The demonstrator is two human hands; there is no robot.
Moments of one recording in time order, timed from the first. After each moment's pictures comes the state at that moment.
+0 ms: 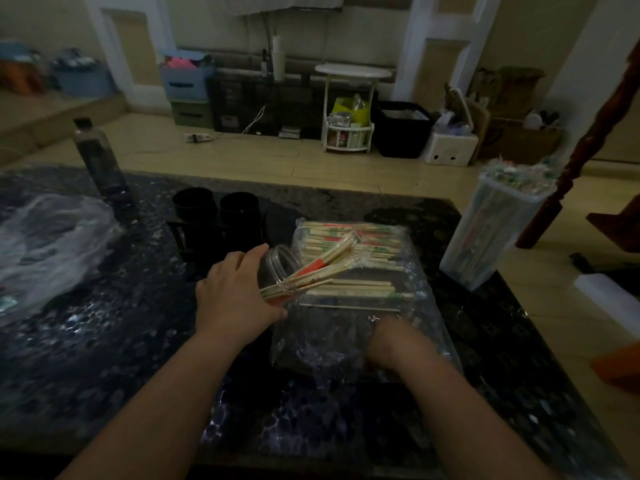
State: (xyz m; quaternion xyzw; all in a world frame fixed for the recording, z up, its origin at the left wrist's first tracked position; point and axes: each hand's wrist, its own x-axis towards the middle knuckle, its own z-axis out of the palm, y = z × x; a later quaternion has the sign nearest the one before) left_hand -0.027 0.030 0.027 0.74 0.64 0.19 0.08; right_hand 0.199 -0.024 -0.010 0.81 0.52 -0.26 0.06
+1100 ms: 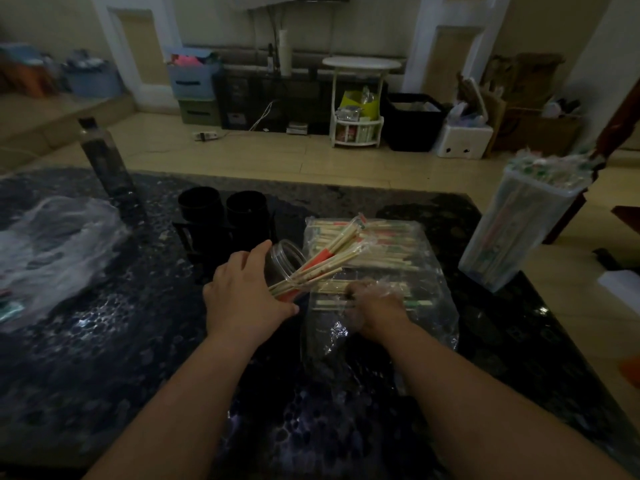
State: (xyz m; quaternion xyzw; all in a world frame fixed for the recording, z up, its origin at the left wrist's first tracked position) left_hand -0.021 0.045 0.020 0.71 0.67 0.20 0.09; right_hand 0.196 0.061 -0.049 0.73 0.68 -0.07 0.04
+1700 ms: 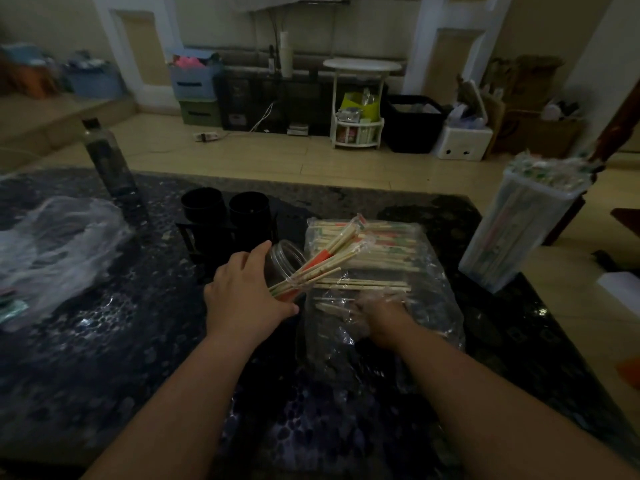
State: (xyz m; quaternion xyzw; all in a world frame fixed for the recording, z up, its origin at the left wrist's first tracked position) left_hand -0.027 0.046 0.020 0.71 0.67 0.20 0.10; right_hand 0.199 0.046 -0.042 0.71 0.69 -0.13 0.08
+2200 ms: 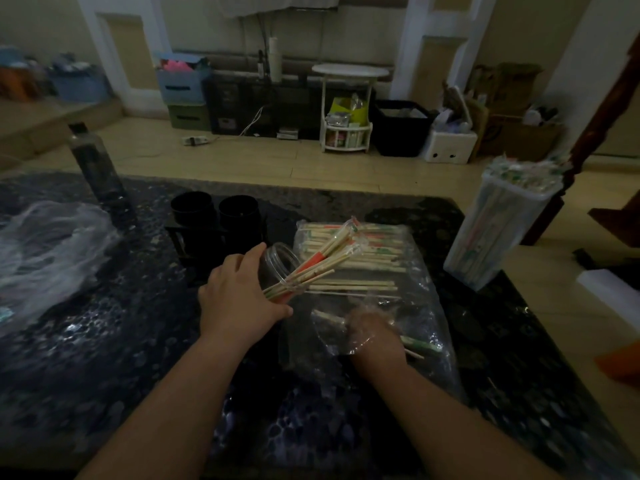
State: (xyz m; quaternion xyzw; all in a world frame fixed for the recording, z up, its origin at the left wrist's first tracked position) left_hand -0.024 0.041 0.024 0.72 0.65 0.20 0.11; right_hand 0.183 -0.003 -0.061 0.75 0.65 -0.13 -0.06
